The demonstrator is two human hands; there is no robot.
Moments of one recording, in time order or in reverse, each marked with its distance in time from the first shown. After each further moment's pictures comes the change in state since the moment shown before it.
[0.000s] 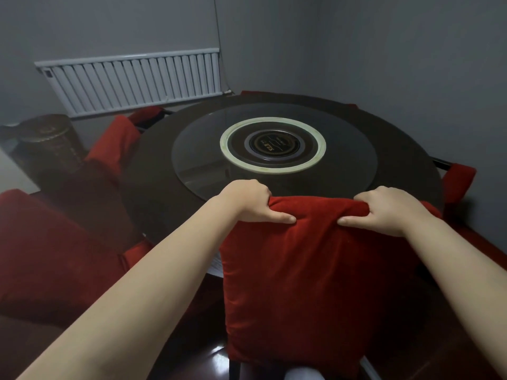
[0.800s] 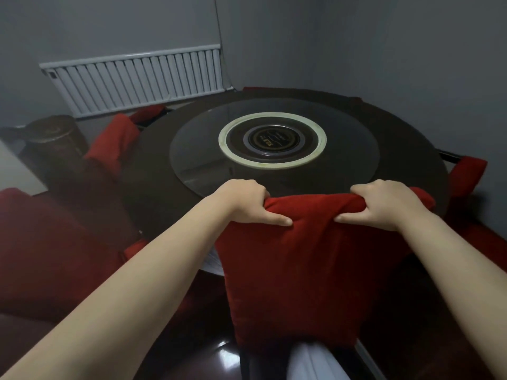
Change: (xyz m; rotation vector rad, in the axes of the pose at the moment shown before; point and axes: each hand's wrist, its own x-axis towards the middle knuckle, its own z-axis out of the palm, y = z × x) left_hand 0.006 0.020 0.009 -0.034 0.018 -0.011; right_hand 0.005 0.028 0.023 -0.044 0.124 -0.071
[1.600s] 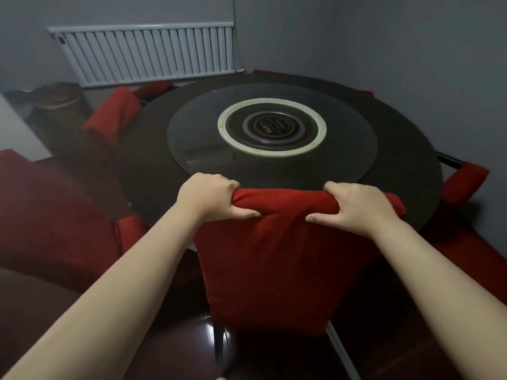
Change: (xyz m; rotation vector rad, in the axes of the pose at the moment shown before) left_hand -0.034 0.020 0.022 0.148 0.339 -0.133; right_hand -0.020 0.001 0.003 0.054 0.116 -0.156
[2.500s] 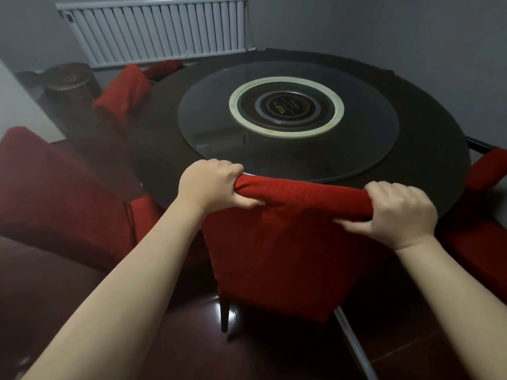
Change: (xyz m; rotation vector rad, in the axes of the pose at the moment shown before) left_hand -0.034 -0.005 0.011 -0.029 0.139 -0.027; right_hand -0.051 -0.013 0.028 -0.333 0.397 0.025
